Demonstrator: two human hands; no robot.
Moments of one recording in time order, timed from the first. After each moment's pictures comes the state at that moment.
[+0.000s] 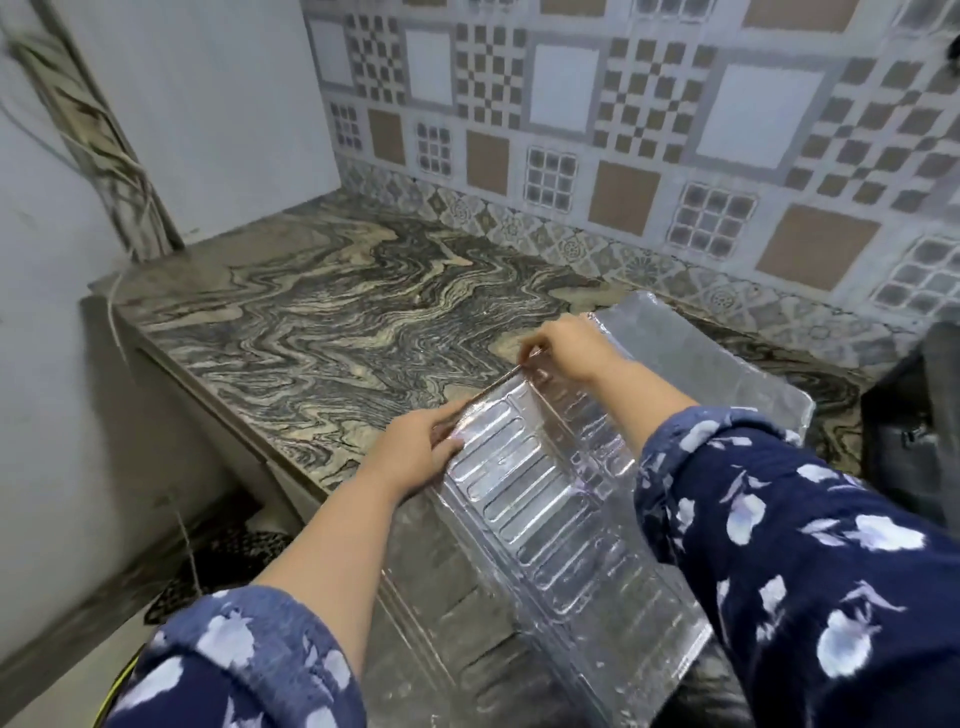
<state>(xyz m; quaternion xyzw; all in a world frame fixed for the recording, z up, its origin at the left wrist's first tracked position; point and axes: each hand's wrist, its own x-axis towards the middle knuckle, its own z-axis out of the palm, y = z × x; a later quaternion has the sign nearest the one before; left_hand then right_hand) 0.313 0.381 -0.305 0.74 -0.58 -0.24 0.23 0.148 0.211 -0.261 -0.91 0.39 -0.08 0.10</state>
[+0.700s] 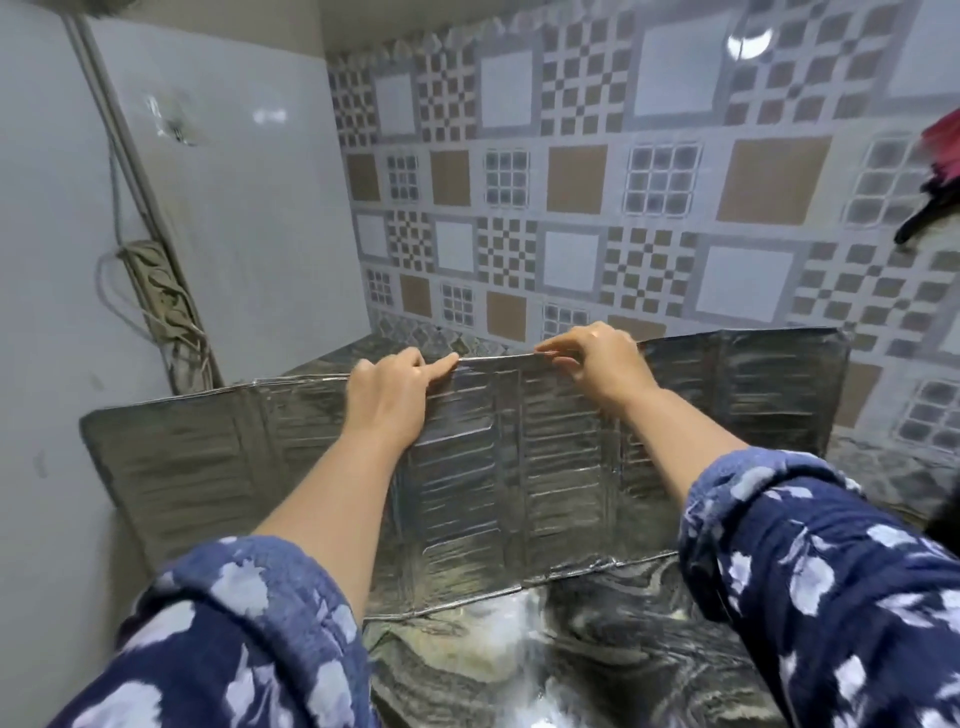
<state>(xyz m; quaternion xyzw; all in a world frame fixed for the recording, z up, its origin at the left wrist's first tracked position) 0.405 0.297 -0.139 0.75 -0.61 0.24 0.15 0.183 0.174 -0.126 -0.86 0.40 -0.30 0.03</state>
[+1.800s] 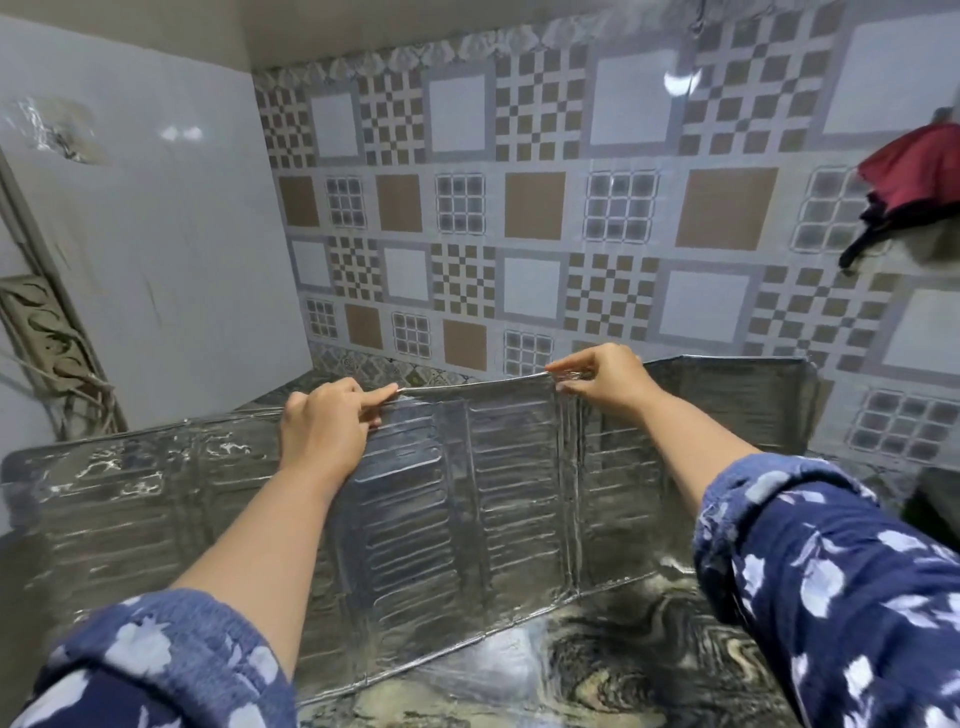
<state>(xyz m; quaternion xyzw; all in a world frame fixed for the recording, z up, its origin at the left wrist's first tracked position) 0.476 0.244 -0.150 0.75 -0.59 0.14 0.27 0.179 0.127 -0.119 -0.80 0.50 -0.29 0.16</state>
